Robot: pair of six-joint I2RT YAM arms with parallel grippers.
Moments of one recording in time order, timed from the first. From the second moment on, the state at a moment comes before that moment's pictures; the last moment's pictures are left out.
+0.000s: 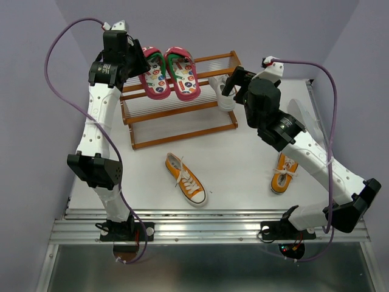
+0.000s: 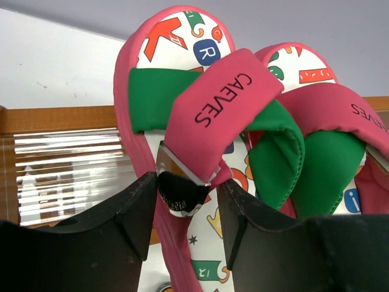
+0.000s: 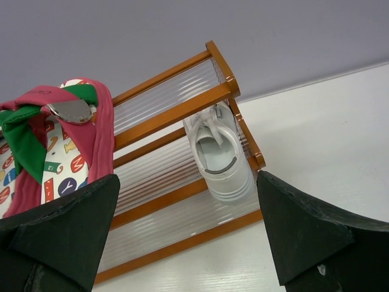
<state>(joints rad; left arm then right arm) -0.16 1.81 2.21 -0.87 -0.04 -0.41 0.73 1.36 1.51 -0.24 0.75 0.44</state>
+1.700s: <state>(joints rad) -0.16 0.96 1.36 -0.51 -0.06 -0.24 0.20 1.20 0.92 -0.94 0.35 1.04</state>
